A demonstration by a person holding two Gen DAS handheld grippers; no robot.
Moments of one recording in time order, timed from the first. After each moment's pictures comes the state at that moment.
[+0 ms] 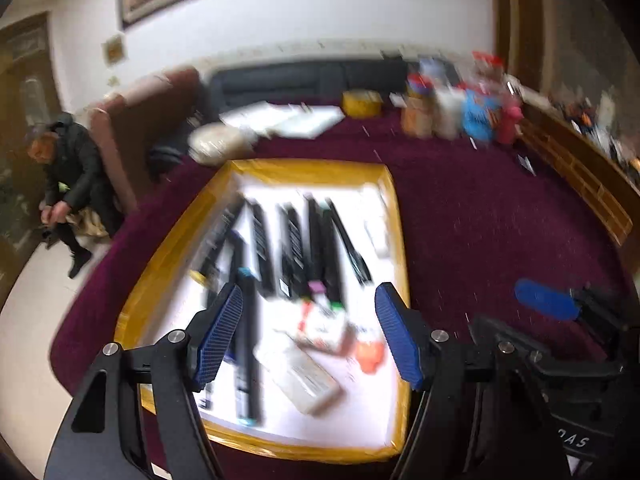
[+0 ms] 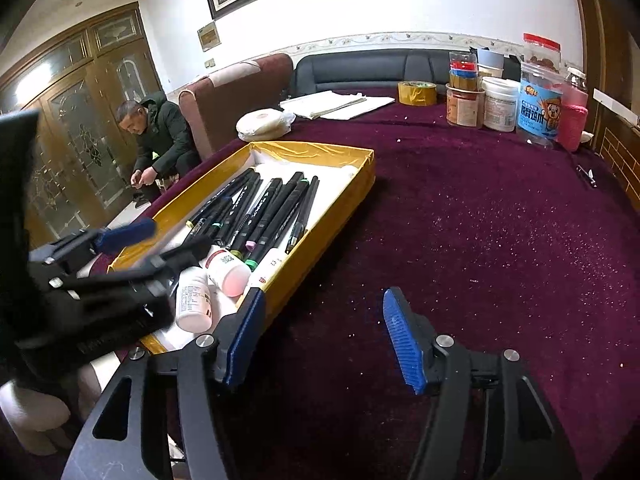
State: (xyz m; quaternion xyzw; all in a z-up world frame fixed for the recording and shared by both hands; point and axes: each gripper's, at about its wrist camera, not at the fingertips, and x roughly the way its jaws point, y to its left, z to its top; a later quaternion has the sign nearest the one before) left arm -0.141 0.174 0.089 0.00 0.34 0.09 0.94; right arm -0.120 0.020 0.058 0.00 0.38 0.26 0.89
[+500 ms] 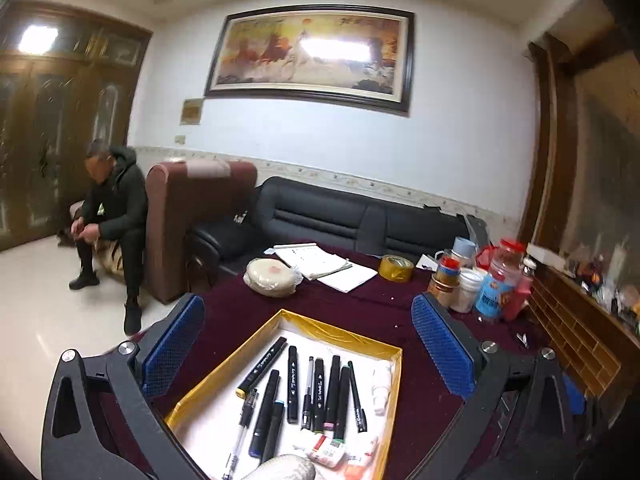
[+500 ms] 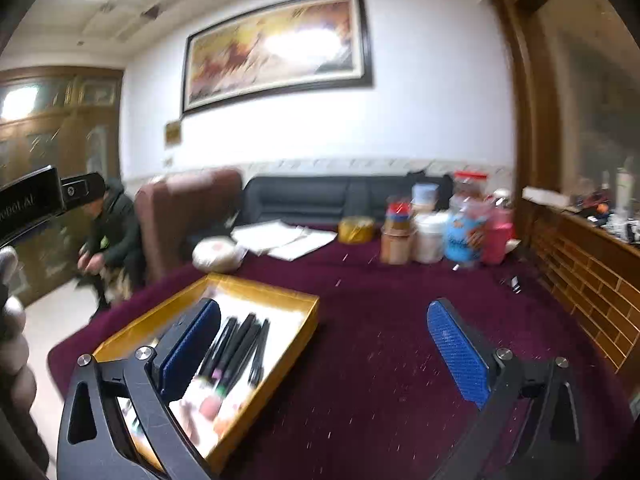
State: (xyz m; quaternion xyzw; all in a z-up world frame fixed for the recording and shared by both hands) left arm -0.190 0.217 0.179 -0.11 0.11 0.16 0.97; right arm -0.153 0.023 0.126 0.00 0.15 0.13 0.98
